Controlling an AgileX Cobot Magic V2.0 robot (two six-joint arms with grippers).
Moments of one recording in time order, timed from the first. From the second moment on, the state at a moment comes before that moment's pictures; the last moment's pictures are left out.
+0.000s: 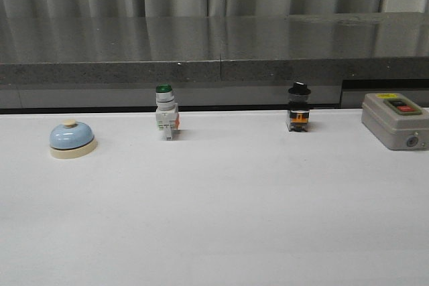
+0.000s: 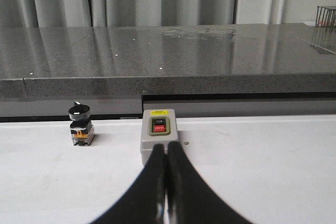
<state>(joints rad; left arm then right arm) -0.07 -0.01 0.00 -0.13 0.03 0.07 -0.02 -0.02 0.03 -0.04 0.05 0.12</state>
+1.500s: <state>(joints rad) -0.07 0.86 -0.68 -0.17 0.16 0.08 -0.02 -0.02 0.03 -0.04 0.05 0.12</state>
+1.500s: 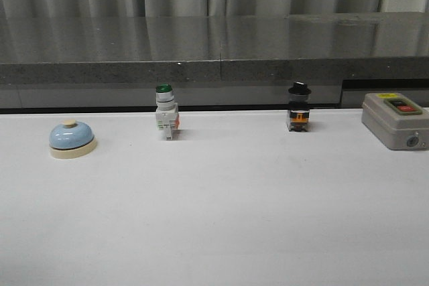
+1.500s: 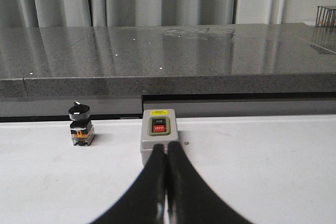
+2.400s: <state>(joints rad) -0.15 1.65 -1.26 -0.17 0.57 0.10 -0.02 -0.02 0.03 -0.04 0.05 0.12</state>
